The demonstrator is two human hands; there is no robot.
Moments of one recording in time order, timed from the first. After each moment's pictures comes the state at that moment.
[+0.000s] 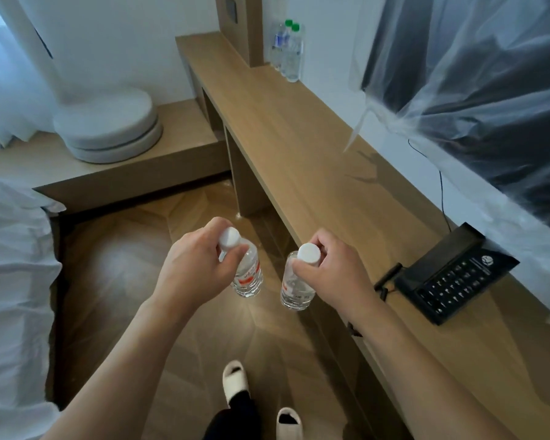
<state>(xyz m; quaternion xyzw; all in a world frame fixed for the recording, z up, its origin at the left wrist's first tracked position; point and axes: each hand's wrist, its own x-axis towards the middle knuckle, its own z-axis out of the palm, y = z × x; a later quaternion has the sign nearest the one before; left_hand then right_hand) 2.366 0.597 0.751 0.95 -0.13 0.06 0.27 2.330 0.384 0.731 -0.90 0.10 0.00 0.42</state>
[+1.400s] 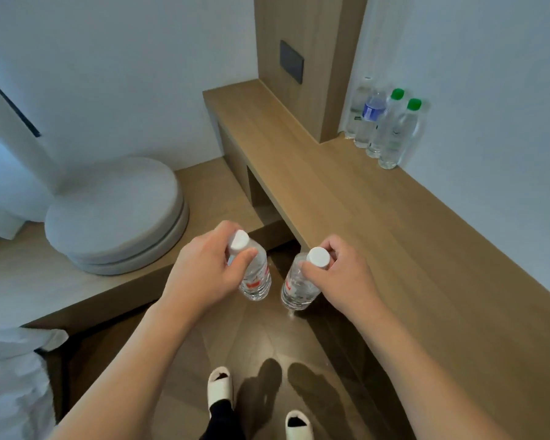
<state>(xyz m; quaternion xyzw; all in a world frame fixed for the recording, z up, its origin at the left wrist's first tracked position) 3.065 0.798 0.743 0.94 -0.19 0.03 0.28 3.019 0.581 0.720 -0.87 0.17 0.01 0.46</state>
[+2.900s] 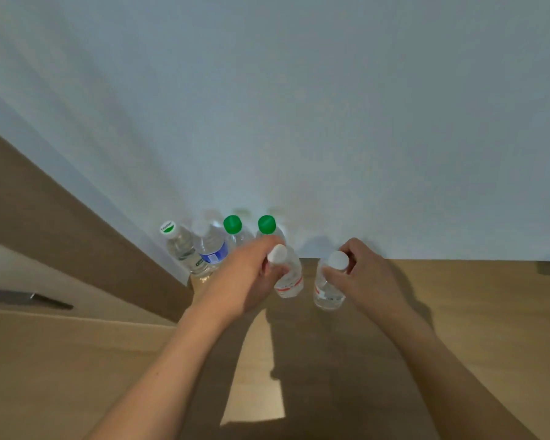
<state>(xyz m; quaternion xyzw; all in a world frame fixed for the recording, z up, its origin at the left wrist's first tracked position) 3.526 0.361 0.728 0.69 -0.66 -0.21 0.23 3.319 0.298 0.705 -0.70 0.57 -0.19 0.38</state>
